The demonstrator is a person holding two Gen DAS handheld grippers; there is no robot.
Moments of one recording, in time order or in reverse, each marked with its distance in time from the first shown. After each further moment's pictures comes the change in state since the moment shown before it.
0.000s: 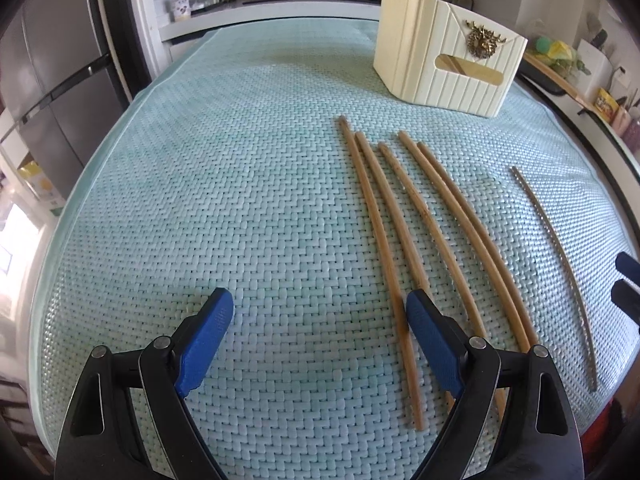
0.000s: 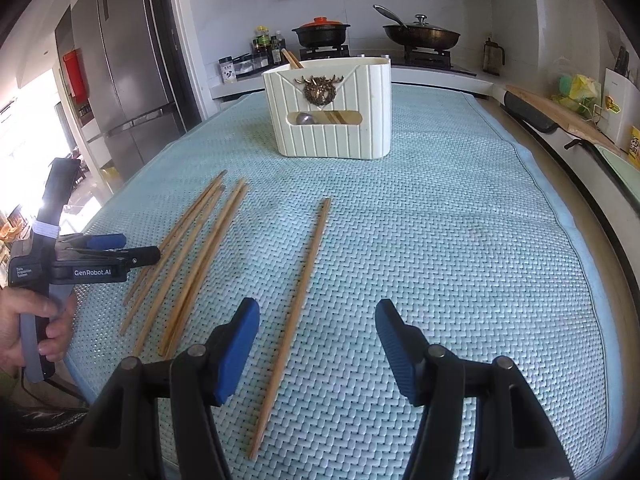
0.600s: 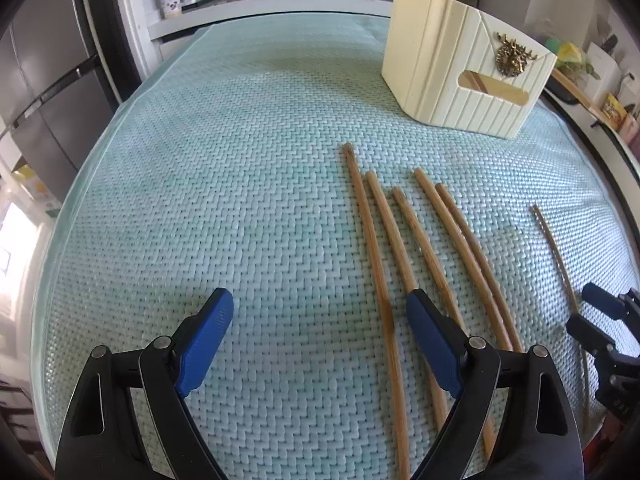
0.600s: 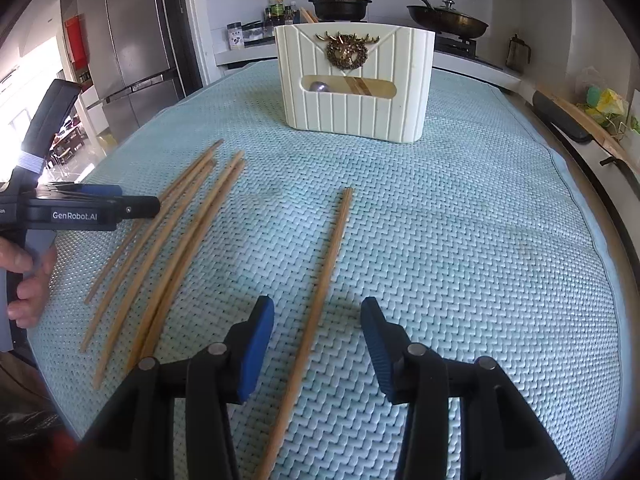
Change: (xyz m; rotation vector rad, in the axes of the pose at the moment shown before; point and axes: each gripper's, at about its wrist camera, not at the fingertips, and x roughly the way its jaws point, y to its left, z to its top) left arm 0.029 0.007 0.051 -0.005 0.039 -0.010; right arm 0.058 0.016 0.019 -0.074 0.090 -0.020
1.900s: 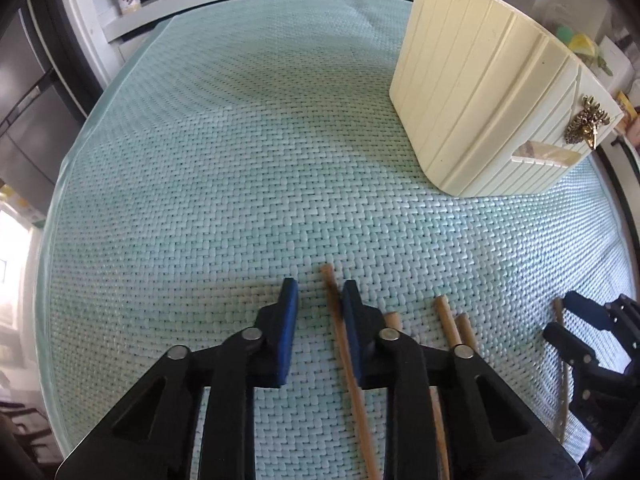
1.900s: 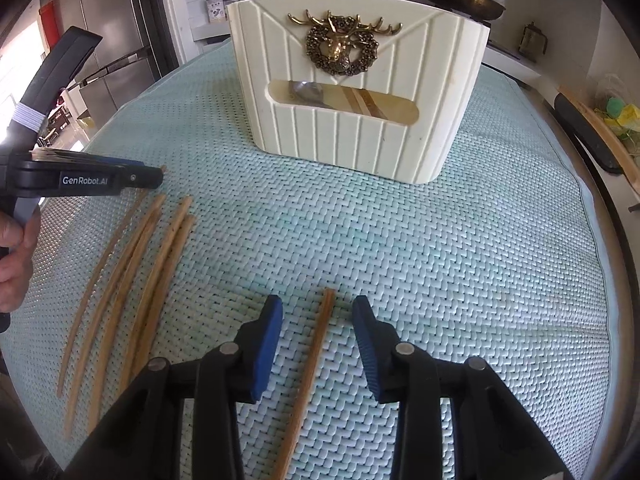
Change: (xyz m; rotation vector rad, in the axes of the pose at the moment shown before) left arm 0.062 0.007 0.106 0.054 0.130 -0.040; right arm 0.070 -0.008 0.085 -0.005 0.140 -0.036
